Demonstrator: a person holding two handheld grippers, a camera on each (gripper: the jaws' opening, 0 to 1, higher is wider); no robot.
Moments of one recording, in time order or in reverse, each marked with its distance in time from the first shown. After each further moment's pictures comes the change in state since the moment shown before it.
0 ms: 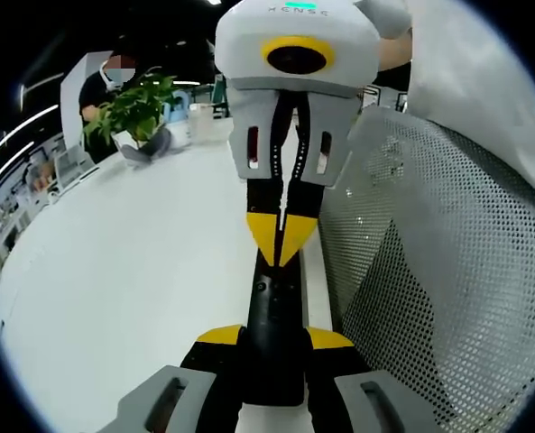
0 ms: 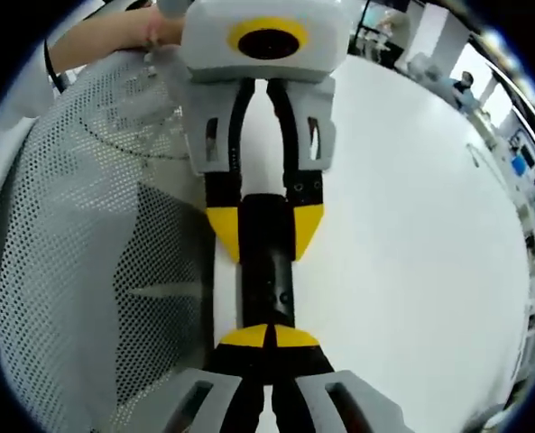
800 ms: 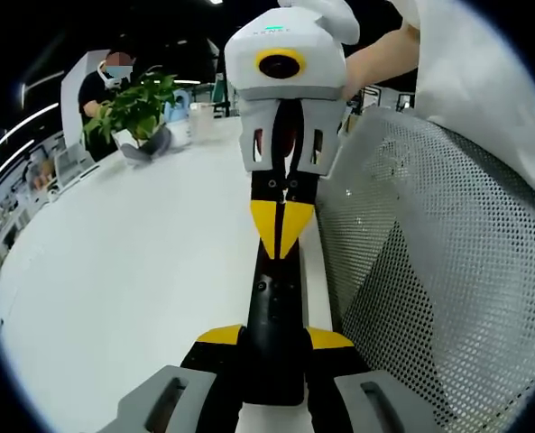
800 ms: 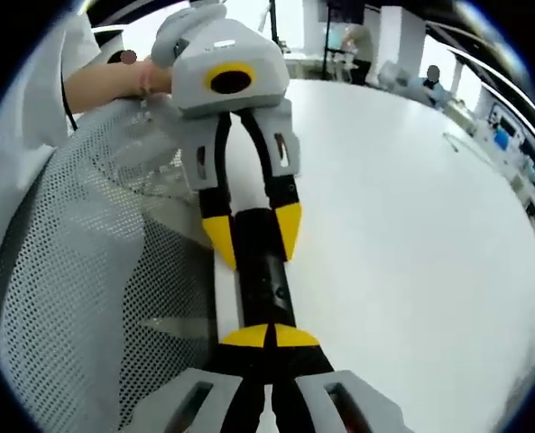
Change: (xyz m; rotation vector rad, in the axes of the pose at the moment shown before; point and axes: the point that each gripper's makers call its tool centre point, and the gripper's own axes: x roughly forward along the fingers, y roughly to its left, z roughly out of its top) left arm 0.002 0.001 0.000 -0.009 0.001 -0.003; right arm -0.005 0.000 -0.005 0.130 -0.206 0.011
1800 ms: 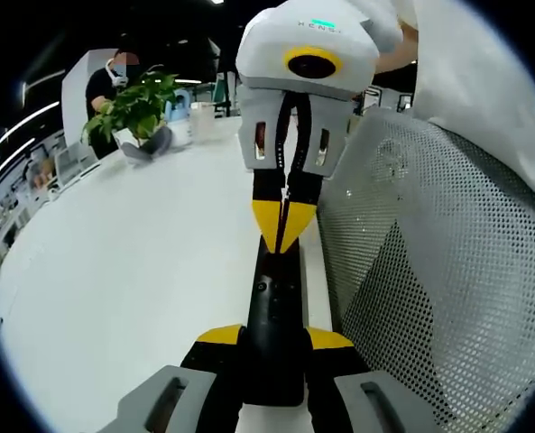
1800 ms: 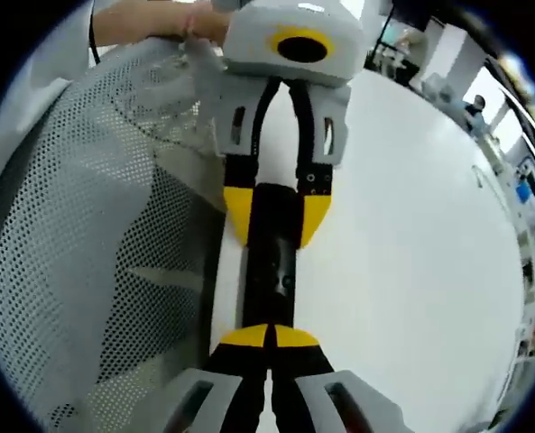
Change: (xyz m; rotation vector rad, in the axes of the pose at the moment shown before) left arm 0.000 0.001 0.000 -0.004 0.001 0.000; right arm 0.001 -0.001 -0.006 -0.258 0.209 -0.015
